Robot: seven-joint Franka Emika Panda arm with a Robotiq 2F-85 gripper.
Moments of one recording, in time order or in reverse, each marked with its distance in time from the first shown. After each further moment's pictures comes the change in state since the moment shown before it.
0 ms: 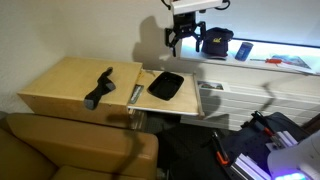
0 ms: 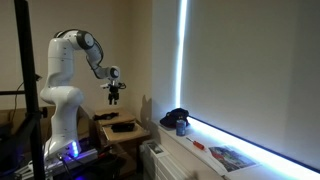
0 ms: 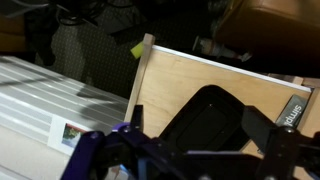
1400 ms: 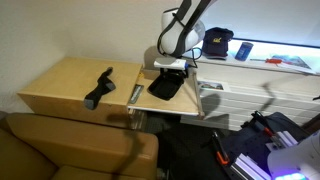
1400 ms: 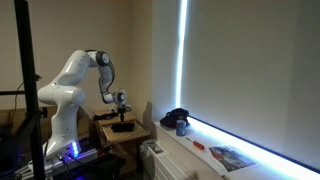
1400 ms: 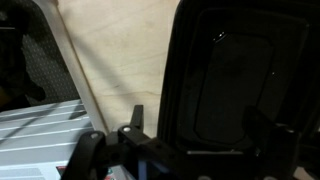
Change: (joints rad) arm 0.160 0.531 -0.237 0.116 -0.108 0.546 0.560
